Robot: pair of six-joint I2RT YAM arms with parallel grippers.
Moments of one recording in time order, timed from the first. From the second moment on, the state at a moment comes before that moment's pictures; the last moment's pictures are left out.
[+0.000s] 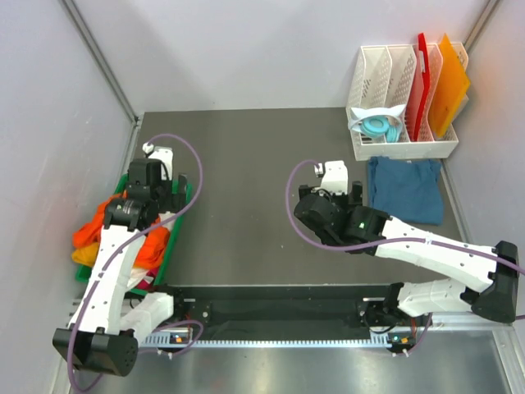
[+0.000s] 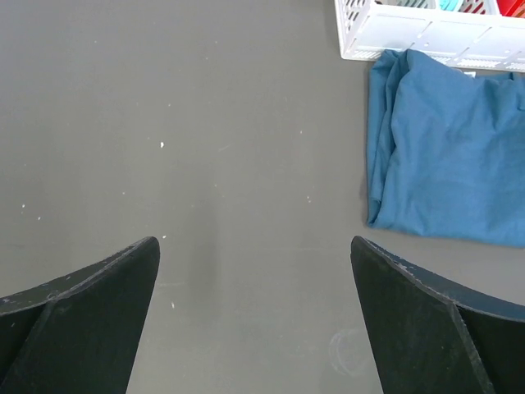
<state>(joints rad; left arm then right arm) -0.11 0.97 1.07 -0.86 -0.24 0.05 1.13 1.20 1.10 -0.77 1.02 0.65</state>
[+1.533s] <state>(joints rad) 0.56 1.07 1.09 -0.83 0.28 0.16 1.13 1.18 1.01 -0.65 1.04 0.48</state>
